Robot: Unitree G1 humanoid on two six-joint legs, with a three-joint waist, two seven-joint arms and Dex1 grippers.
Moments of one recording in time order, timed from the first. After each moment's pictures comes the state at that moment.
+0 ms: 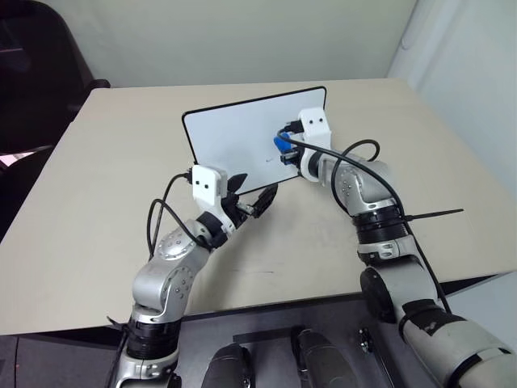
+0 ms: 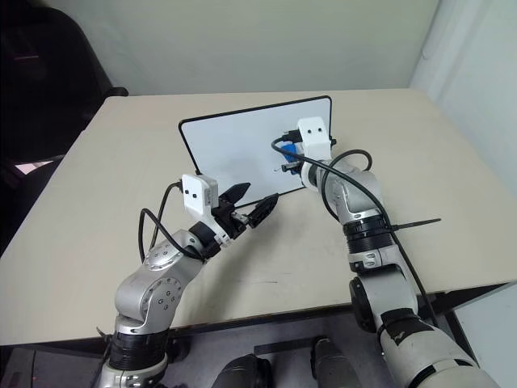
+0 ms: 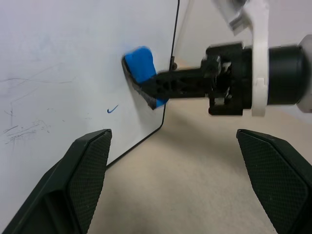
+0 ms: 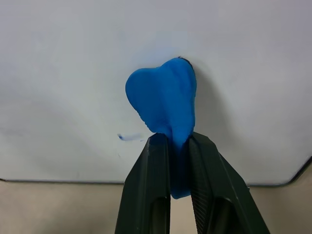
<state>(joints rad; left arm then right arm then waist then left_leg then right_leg) -0.32 0.23 0.04 -0.37 -0.50 0.60 -0.34 -1.03 -0.09 0.00 0.37 0.19 0.93 0.19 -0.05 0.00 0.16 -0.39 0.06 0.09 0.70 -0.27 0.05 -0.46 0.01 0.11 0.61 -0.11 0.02</state>
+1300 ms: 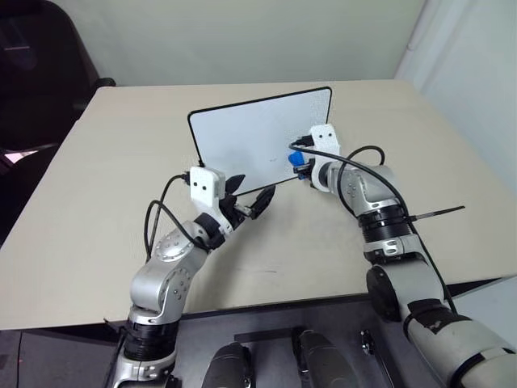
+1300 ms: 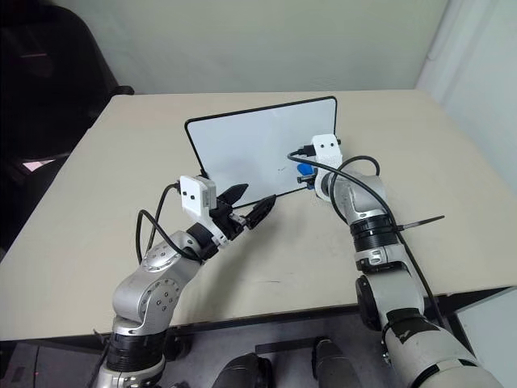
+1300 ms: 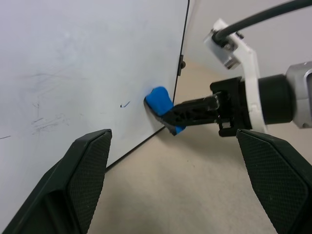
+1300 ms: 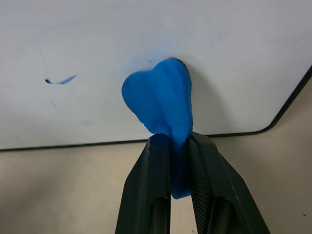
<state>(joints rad) -0.31 0.25 0.04 -0.35 -0.49 0.57 -0.35 -1.03 -0.13 0.00 0.41 0.16 0.97 0.22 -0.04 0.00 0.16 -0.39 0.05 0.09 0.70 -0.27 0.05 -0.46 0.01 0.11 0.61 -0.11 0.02</state>
